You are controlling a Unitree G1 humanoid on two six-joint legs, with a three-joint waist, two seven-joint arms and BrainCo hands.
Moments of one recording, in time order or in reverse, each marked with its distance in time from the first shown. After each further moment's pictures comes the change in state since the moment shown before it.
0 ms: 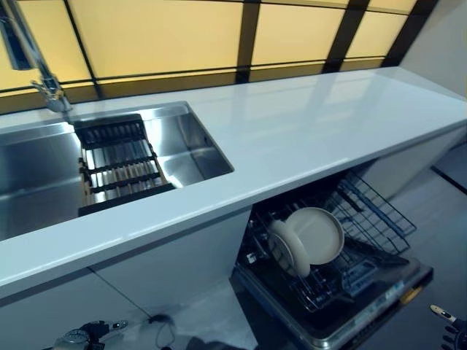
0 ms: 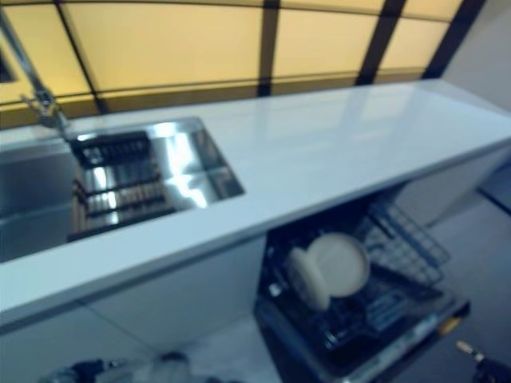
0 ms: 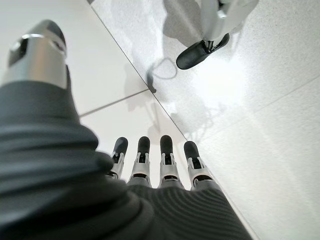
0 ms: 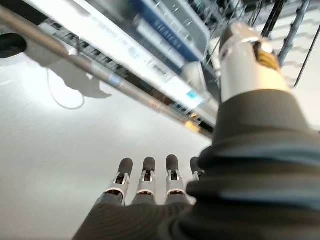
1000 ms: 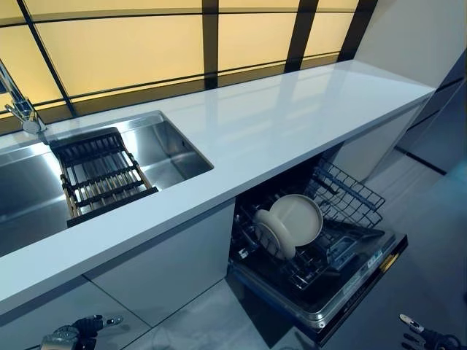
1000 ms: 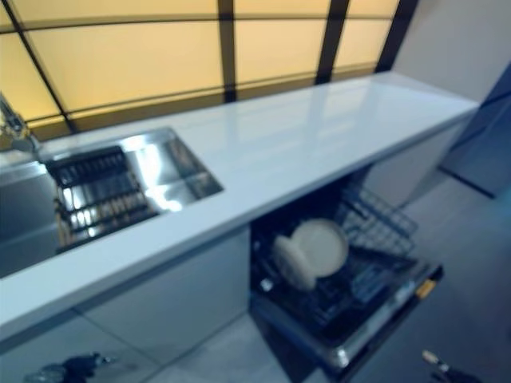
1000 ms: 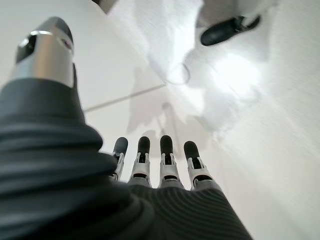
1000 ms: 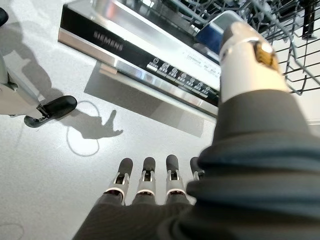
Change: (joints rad) left arm 0.027 0.033 0.023 0.073 -0.026 -0.080 -0.104; right arm -0.030 0.093 0.055 0.046 0.001 0.017 0.145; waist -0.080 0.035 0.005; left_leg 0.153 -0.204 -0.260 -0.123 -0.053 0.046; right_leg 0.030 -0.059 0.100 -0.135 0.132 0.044
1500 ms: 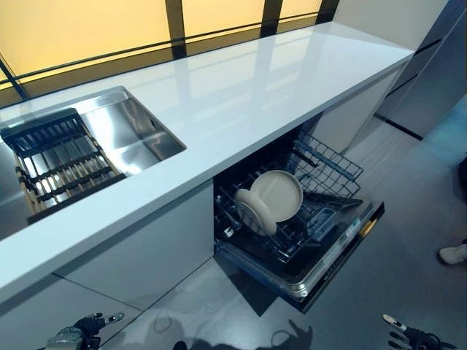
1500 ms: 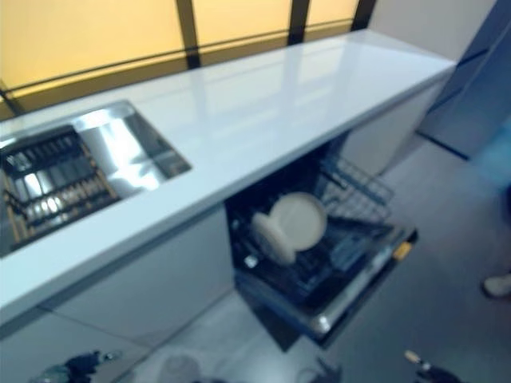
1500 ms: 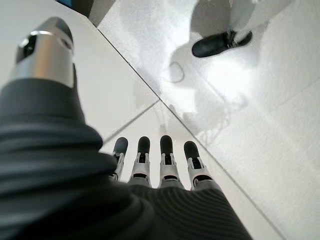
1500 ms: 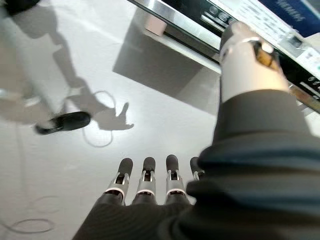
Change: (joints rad) left arm -0.011 -0.045 0.046 -0.021 -0.057 0.012 0.077; right arm -0.063 0.097 0.099 0.035 -0.039 -0.115 -0.037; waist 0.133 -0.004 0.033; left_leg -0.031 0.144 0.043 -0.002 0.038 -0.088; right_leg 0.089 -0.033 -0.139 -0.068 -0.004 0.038
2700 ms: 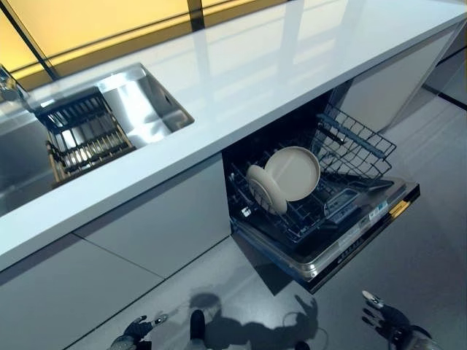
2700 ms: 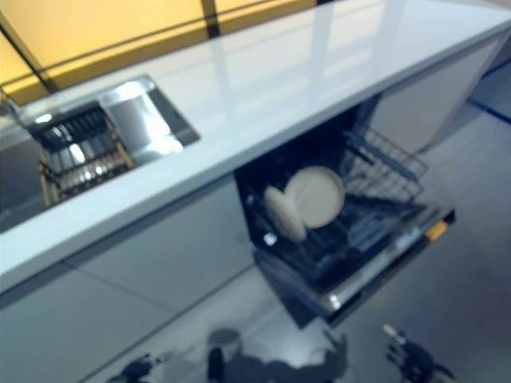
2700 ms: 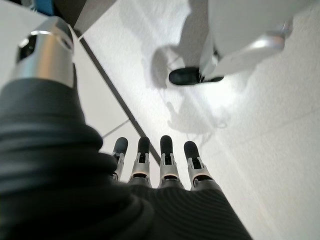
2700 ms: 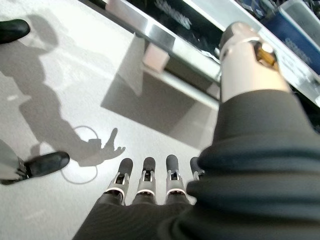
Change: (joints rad) left arm -0.030 -0.277 -0.102 0.047 -0.102 -0.196 0.179; right arm -0.095 0.136 0.056 0.024 0.184 -0.192 0.000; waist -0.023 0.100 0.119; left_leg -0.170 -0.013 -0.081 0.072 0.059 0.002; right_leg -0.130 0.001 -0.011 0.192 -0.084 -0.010
